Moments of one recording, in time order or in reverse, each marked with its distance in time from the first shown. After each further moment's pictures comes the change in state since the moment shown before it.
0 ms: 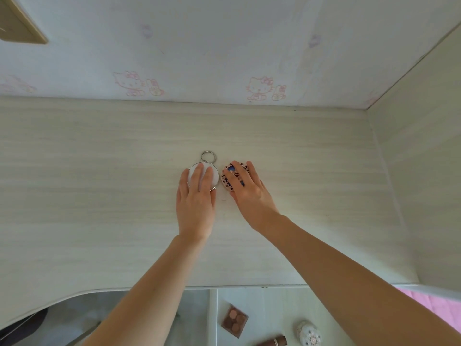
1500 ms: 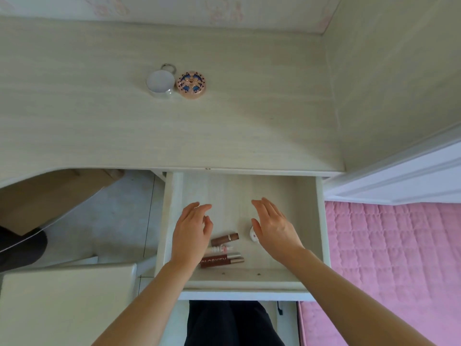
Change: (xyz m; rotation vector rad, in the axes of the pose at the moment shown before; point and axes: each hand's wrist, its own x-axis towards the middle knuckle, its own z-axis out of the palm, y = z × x) left_hand -0.304 0.095 0.024 -0.285 -0.182 -0.116; right_hand -0.346 0.057 0.026 0.168 -0.080 0.092
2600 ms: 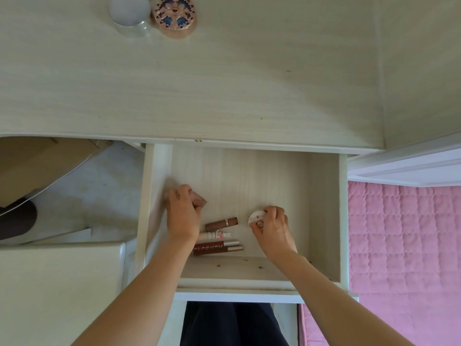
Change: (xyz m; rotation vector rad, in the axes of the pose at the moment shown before) left_hand 0.025 -0.058 0.080 0.108 -0.113 -0.456; right_hand -0.010 0.038 0.098 0.103 -0.272 0.503
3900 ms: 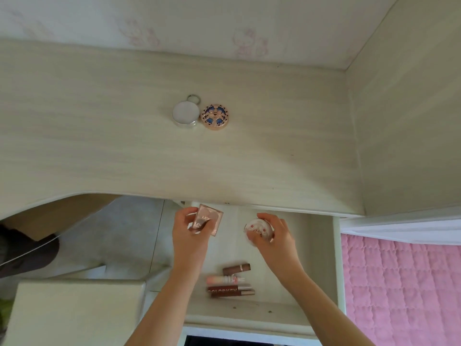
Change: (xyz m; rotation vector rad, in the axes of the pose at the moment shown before) left_hand -0.017 0.071 -0.147 -0.975 0.161 -0.115; right_hand -0.021 -0.118 -0.132 0.728 0.134 -0.086
